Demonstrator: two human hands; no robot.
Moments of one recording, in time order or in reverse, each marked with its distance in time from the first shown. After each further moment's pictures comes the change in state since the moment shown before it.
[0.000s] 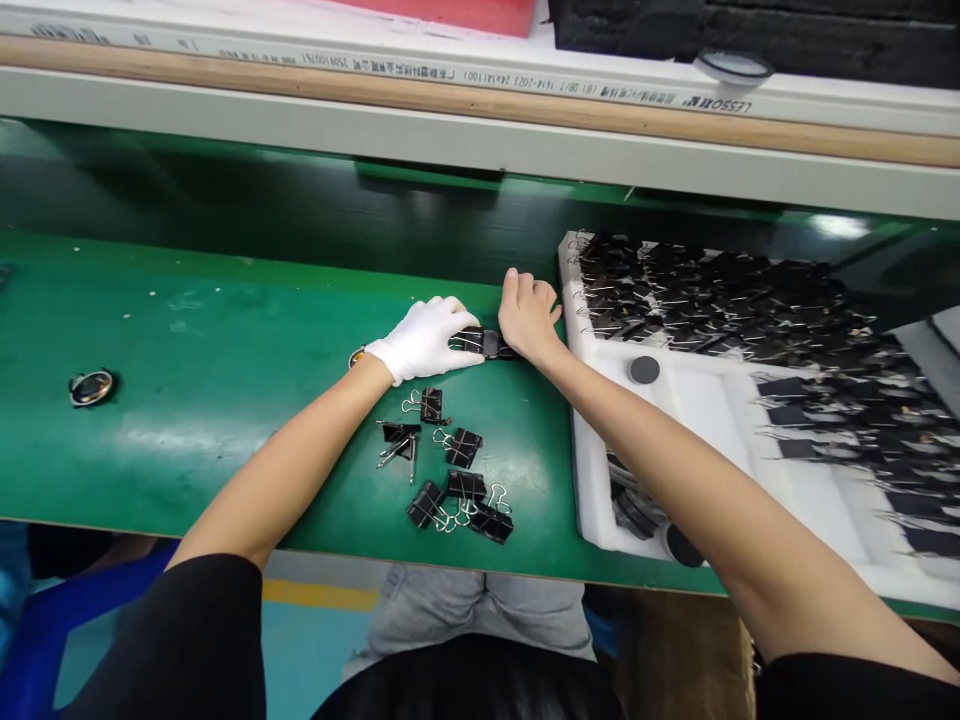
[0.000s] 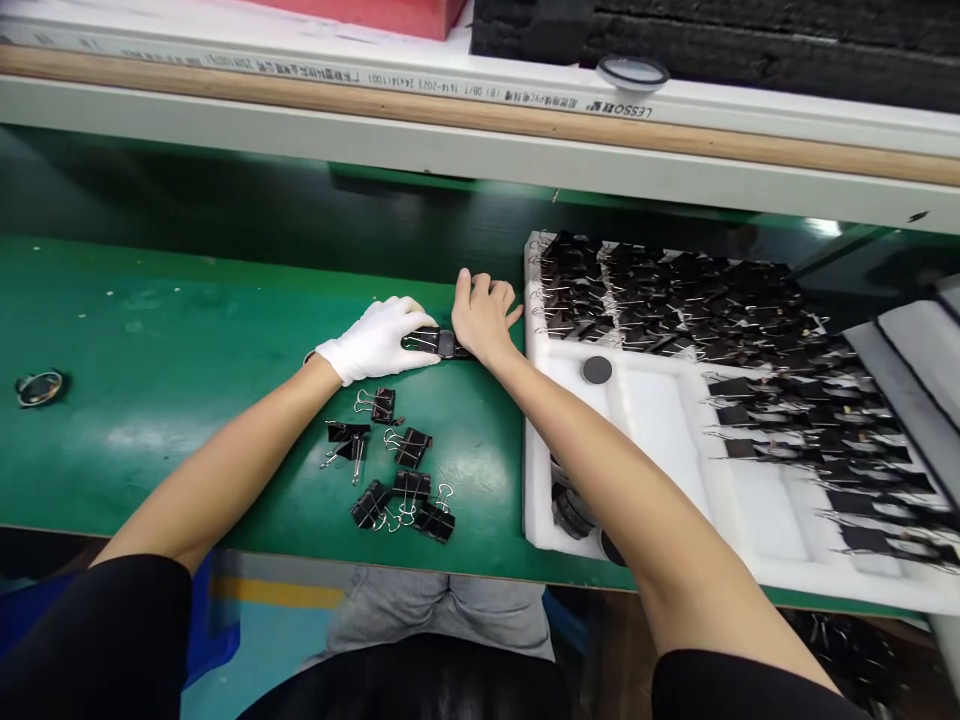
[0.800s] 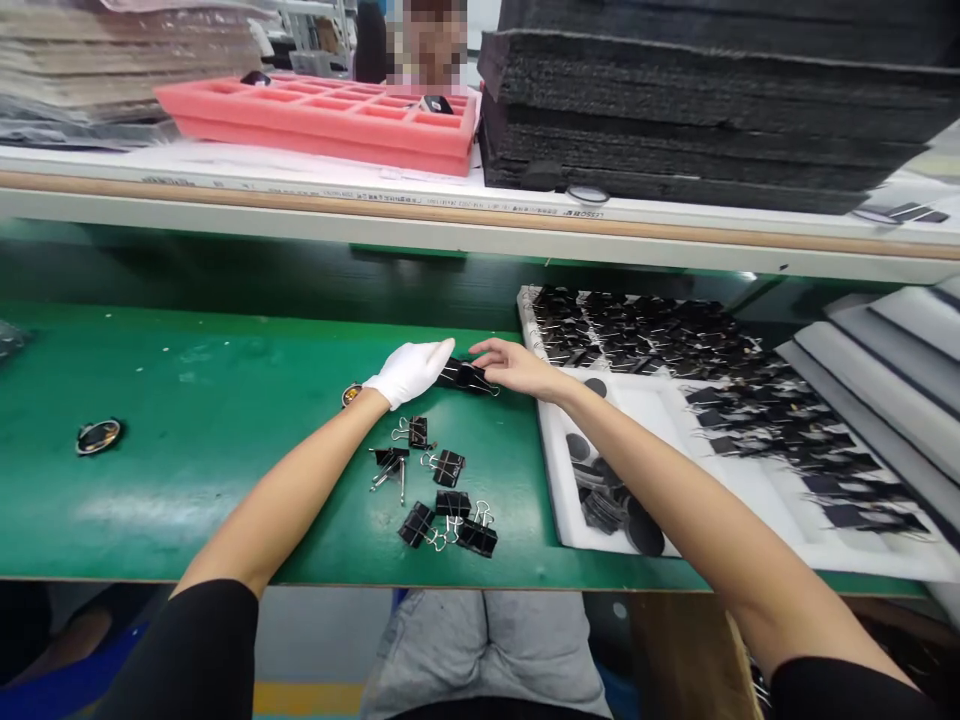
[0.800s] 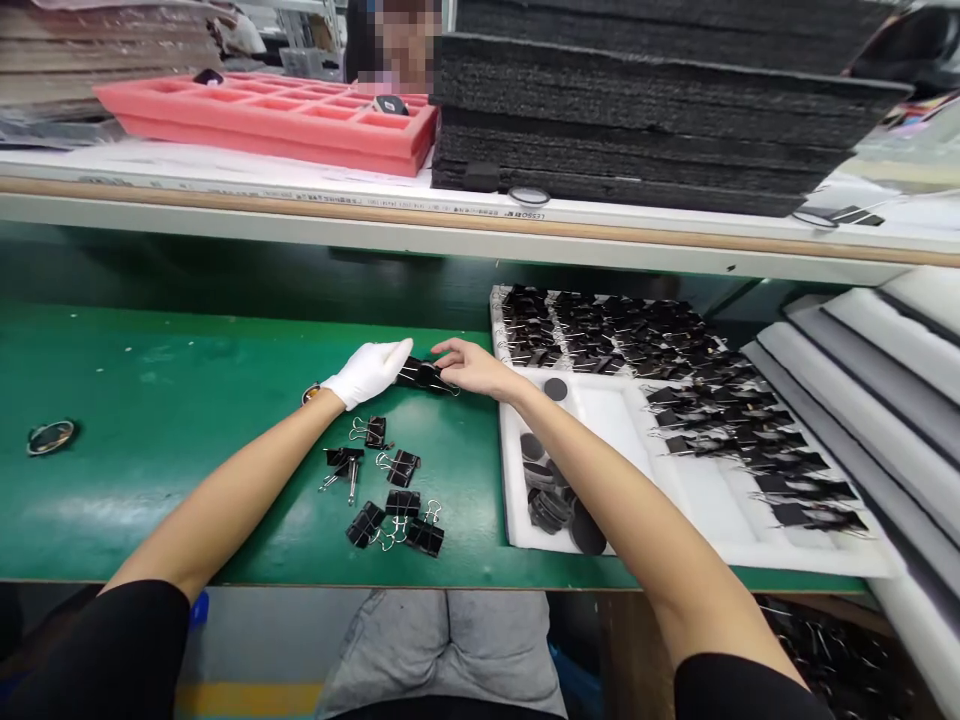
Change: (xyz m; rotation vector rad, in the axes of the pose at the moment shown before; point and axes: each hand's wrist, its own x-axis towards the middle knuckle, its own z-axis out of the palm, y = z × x) left_hand 0.005 0.006 -0.005 -0.078 0.115 -0.175; right_hand -0.022 0.023 -0.053 0.359 -0.600 -0.238
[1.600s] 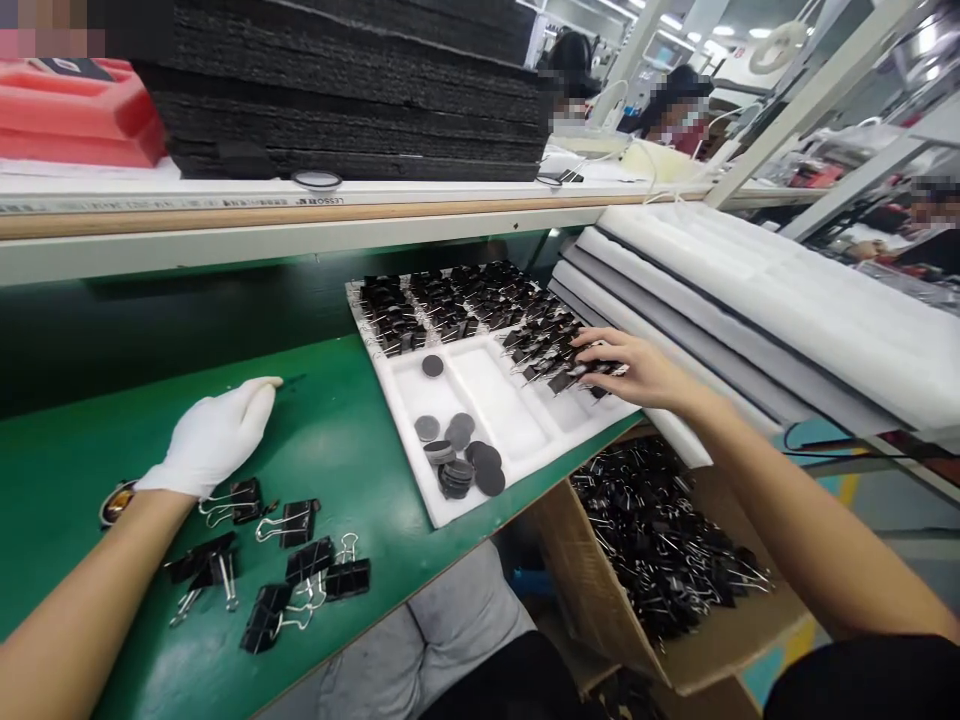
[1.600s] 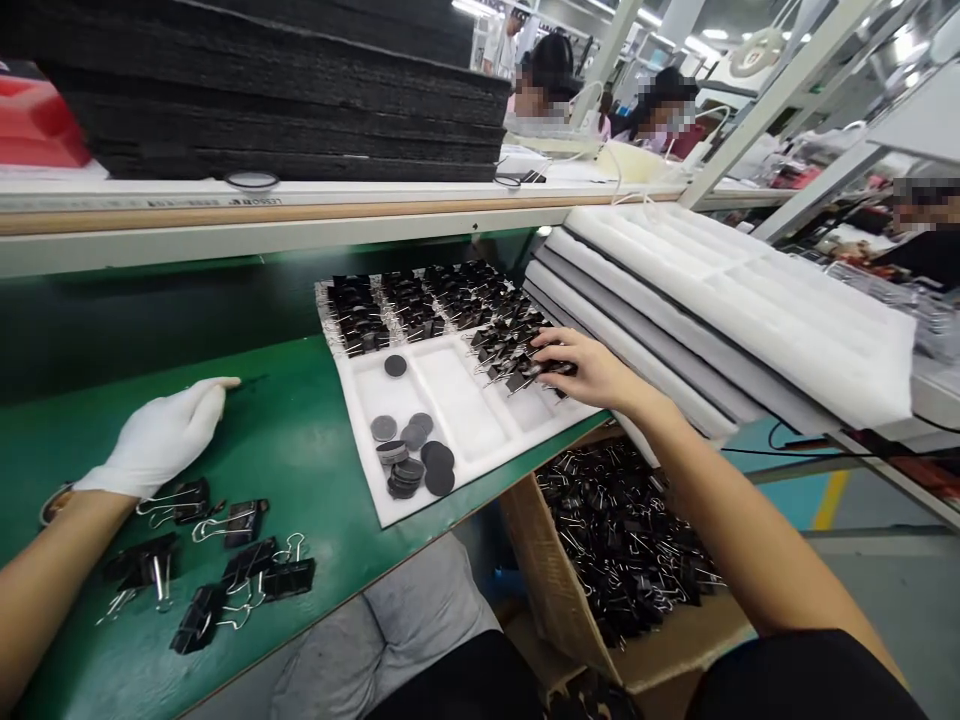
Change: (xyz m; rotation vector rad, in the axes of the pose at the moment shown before) left_hand 0.006 0.023 -0.012 0.230 -0.159 -0.141; right_hand -0.329 0.061 -0.187 -0.801 0.536 0.032
